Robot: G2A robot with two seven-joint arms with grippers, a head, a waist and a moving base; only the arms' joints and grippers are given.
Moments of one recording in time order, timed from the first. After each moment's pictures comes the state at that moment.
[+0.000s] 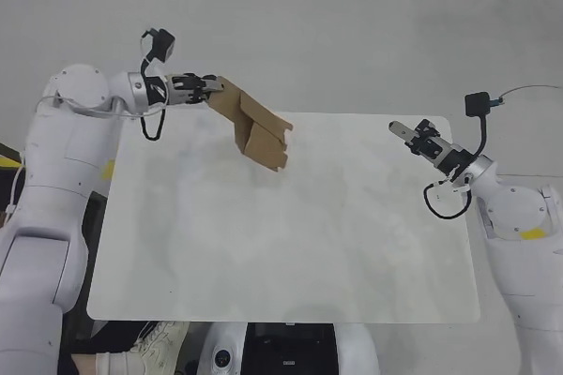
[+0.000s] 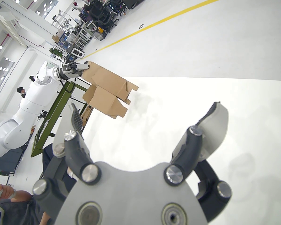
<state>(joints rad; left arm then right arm) 0.42 -1.05 -1.04 -0.81 -0.23 -0.27 -1.17 -1.13 -1.06 1.44 -1.61 -0.19 -0.29 0.65</state>
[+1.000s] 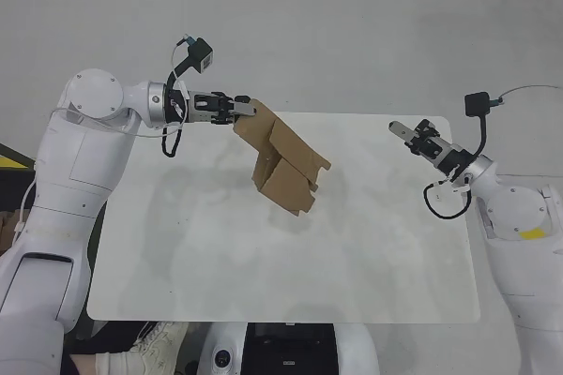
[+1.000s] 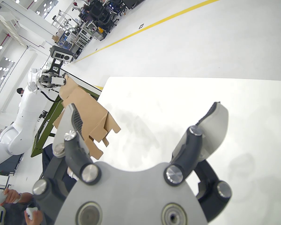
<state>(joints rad) 0.56 -1.02 -1.10 -1.17 -0.37 -0.18 -1.32 -1.13 -1.06 1.44 -1.61 -0.19 -0.29 0.65</state>
